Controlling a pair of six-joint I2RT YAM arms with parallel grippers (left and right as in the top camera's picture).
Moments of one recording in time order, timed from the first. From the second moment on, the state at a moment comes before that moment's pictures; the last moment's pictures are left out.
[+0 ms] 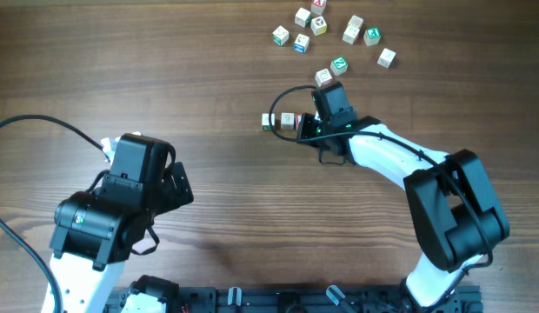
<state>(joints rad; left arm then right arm) -0.28 0.97 1.14 -1.34 -0.29 -0.56 0.44 1.88 1.04 -0.20 -0.13 0.62</state>
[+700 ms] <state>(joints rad) -0.28 0.97 1.14 -1.34 -0.29 -0.56 0.44 1.88 1.04 -0.09 0.02 0.55</state>
